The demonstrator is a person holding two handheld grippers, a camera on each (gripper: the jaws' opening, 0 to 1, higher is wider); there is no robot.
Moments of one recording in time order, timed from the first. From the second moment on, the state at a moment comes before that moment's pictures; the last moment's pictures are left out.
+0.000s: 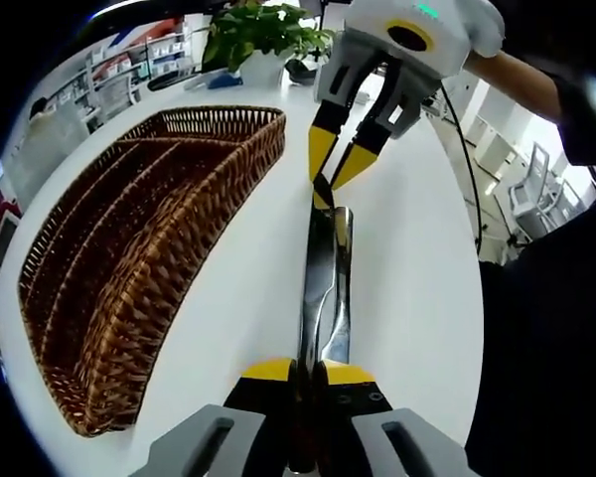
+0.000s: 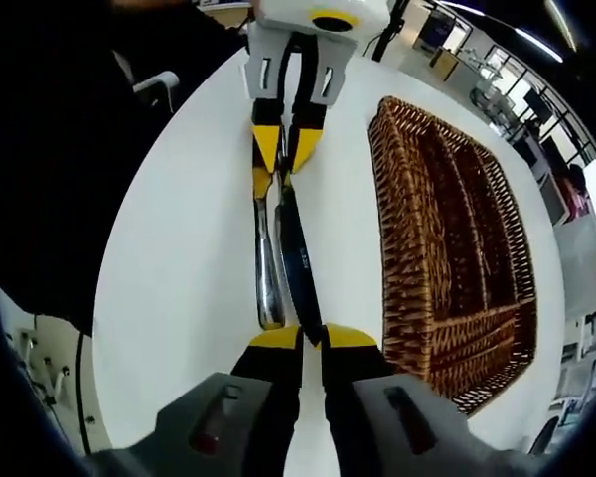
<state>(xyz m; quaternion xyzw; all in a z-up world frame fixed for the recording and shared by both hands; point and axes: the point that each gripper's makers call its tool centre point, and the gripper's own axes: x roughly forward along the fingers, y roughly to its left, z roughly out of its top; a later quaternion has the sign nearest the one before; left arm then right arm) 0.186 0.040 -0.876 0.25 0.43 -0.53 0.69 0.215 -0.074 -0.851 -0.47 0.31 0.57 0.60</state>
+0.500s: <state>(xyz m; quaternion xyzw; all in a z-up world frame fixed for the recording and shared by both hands) 0.187 0.039 -0.876 0.25 0.42 -0.53 0.69 0.214 -0.078 -0.857 -0.47 0.31 0.56 0.60</state>
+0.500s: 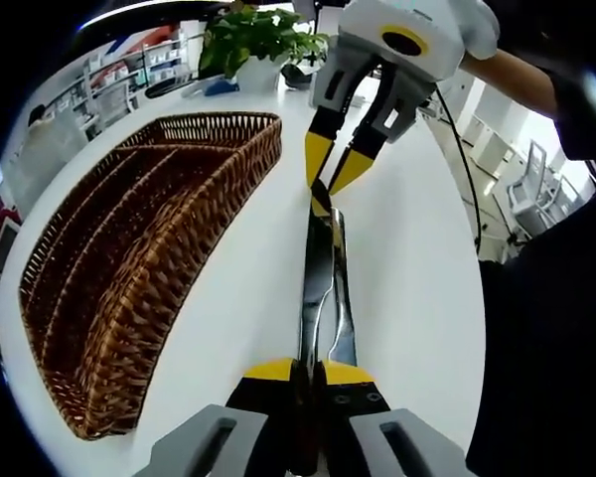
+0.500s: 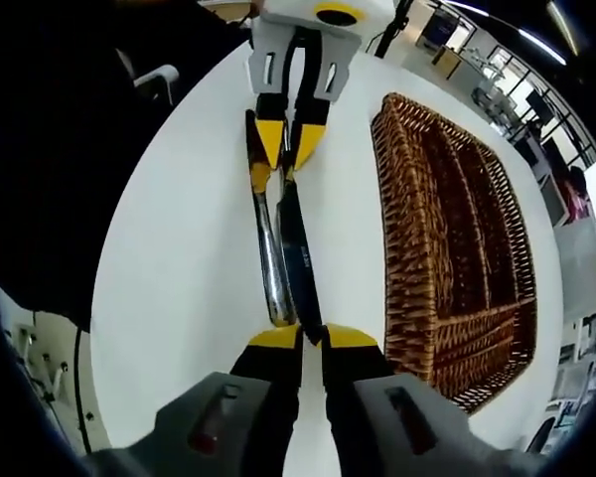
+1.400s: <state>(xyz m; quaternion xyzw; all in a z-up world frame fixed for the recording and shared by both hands) 0.186 0.043 -0.871 0.28 0.41 -0.52 0.70 0.205 -0.036 -0.869 -0.44 0.31 0.60 0.59</state>
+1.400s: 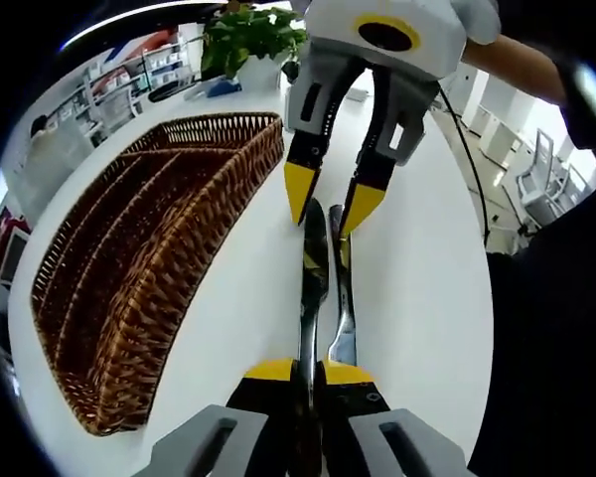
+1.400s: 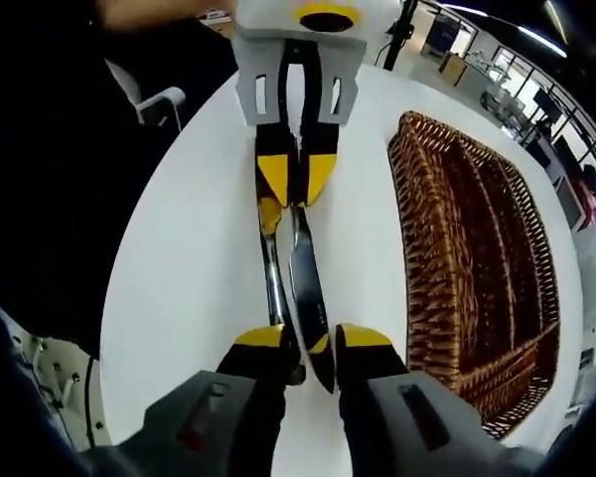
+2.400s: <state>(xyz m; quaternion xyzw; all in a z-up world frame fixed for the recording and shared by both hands) 0.198 0.039 -0.841 0.34 0.36 -0.52 0.70 0.210 -0.029 -0.859 -0.45 0.29 0.60 0.59</state>
